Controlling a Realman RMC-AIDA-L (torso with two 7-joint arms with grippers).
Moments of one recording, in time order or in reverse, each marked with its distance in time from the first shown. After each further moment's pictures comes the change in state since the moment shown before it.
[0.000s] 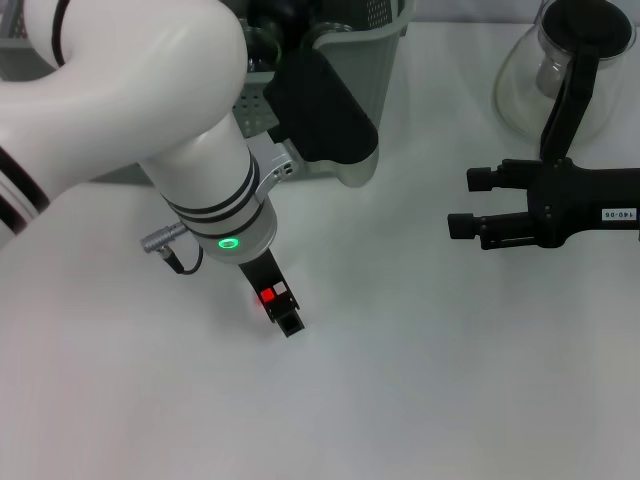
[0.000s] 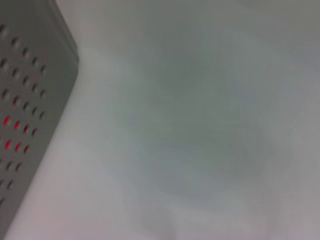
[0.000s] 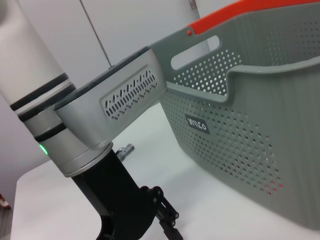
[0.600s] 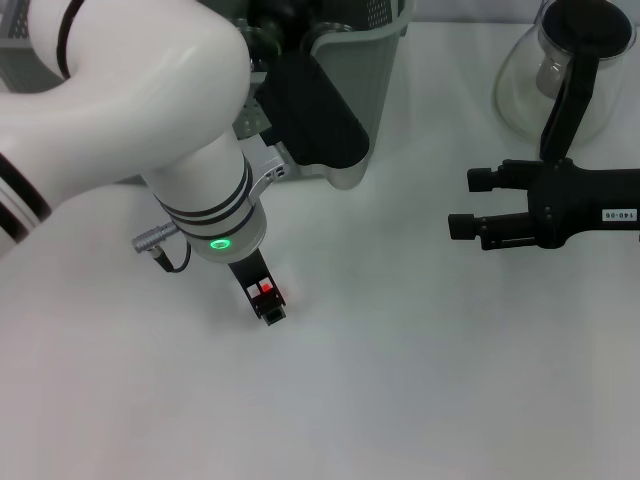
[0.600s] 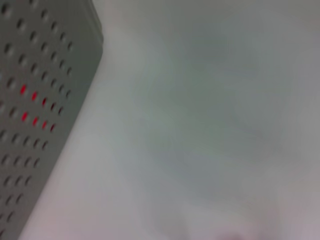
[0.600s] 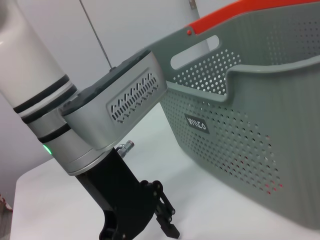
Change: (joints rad) left arm 0.008 -0.001 0.019 0.000 0.058 -0.004 -0.027; right arm -0.001 0.000 0.000 0.000 0.000 0.001 -0.001
